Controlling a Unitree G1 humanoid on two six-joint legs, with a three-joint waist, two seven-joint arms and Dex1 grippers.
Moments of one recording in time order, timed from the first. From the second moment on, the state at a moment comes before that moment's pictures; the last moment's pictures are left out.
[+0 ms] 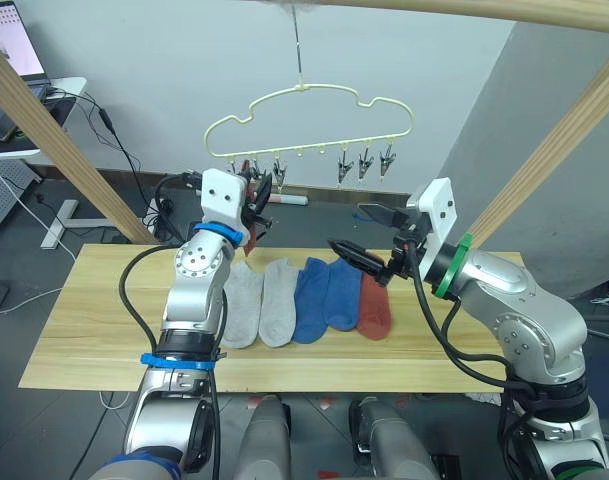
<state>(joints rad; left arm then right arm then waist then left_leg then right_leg) -0.59 0.26 0.09 0.24 -0.14 0.05 -0.31 -0.45 -0.38 0.05 -0.54 0.55 0.79 0.50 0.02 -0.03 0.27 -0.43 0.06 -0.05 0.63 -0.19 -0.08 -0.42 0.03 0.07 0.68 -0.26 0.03</state>
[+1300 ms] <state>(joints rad) -0.59 0.28 0.12 0.19 -0.21 0.13 -0.35 -0.40 -0.44 0.15 -0.49 0.44 0.82 0.41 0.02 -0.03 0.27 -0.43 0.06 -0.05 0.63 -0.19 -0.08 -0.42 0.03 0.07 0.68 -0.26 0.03</state>
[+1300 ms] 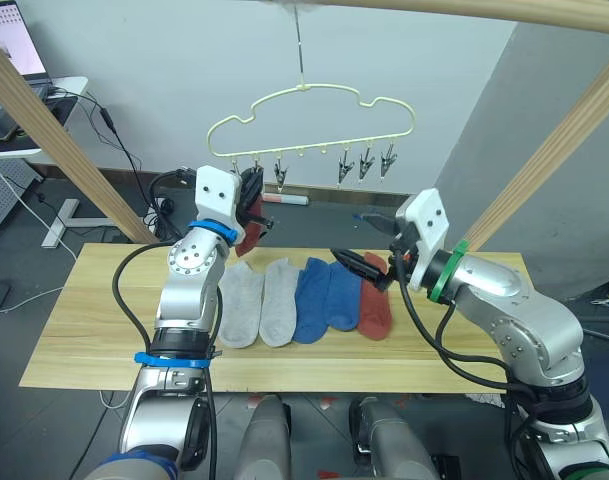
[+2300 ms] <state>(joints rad) -0.56 0.32 0.19 0.04 -0.44 0.45 -0.42 -0.49 -0.29 0.29 0.44 -0.02 0.34 0.47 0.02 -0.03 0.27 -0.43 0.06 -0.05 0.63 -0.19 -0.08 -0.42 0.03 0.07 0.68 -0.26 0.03</state>
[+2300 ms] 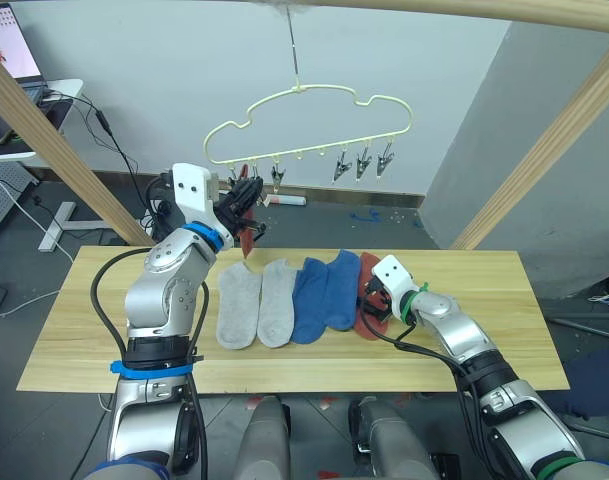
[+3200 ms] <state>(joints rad) -0.63 0.22 0.40 0.05 -0.78 0.78 -0.26 -0.17 -0.55 0.20 -0.08 -0.05 0.26 0.56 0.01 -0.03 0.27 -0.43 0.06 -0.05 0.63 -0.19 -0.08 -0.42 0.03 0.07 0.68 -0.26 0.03</state>
